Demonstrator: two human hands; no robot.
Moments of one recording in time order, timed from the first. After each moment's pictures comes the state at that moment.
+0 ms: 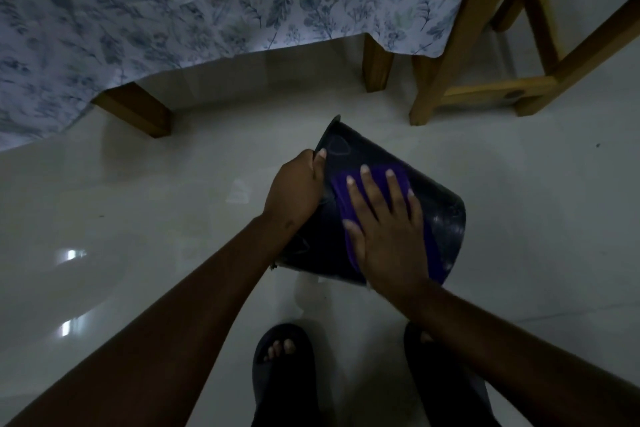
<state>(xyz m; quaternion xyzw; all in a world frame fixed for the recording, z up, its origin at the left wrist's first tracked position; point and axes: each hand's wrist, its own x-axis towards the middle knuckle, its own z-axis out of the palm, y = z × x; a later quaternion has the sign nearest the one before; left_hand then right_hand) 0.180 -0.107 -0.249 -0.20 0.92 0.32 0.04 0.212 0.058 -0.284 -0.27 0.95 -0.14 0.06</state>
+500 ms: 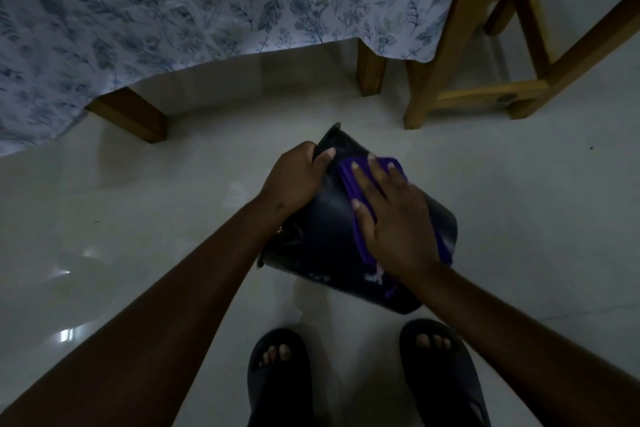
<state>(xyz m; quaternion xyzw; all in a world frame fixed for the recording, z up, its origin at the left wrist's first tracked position) 0.157 -0.110 -0.237 -0.17 0.91 0.35 0.12 0.176 0.071 -0.282 -0.26 0.94 -0.21 0.09</state>
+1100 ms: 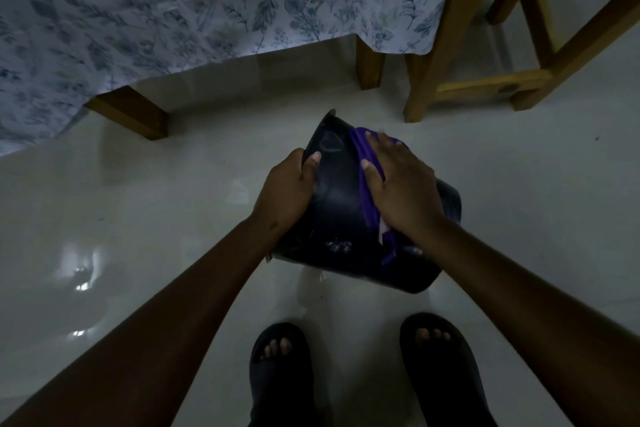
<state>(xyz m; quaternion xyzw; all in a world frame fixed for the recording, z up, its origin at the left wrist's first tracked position) 0.184 -0.103 -0.243 -0.21 0.90 0.36 0.07 0.124 0.069 -0.287 -0.20 0.95 -0.21 0.12</state>
